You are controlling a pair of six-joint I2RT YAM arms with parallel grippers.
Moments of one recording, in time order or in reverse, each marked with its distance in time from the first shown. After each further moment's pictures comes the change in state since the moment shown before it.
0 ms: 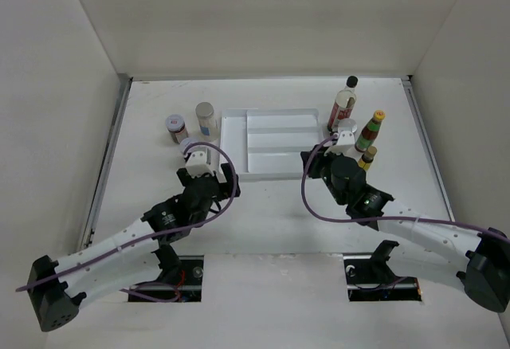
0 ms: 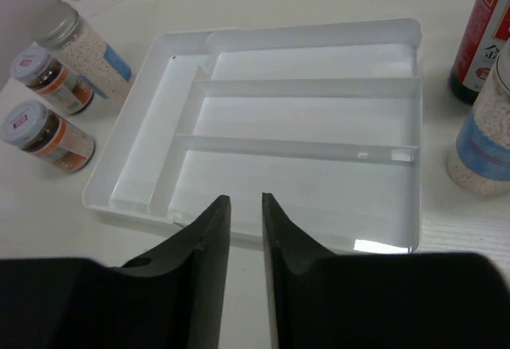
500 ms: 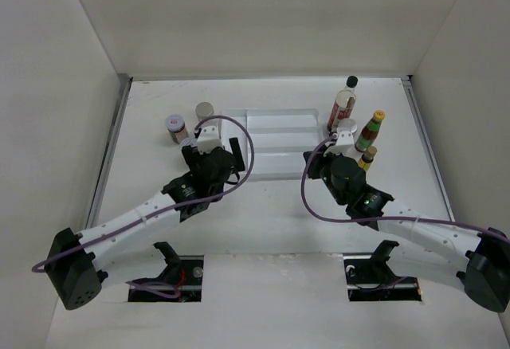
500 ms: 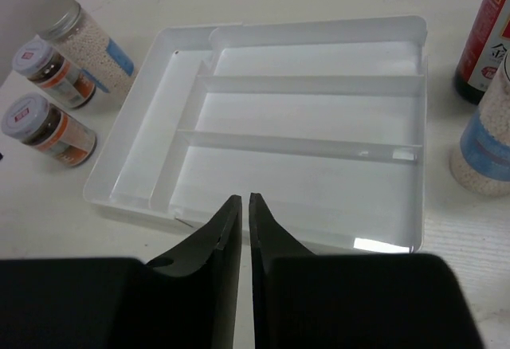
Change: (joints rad) left arm 0.087 0.298 0.206 0.011 -0.129 0.080; right arm 0.000 0.000 -0.002 -0.001 -0.015 -0.006
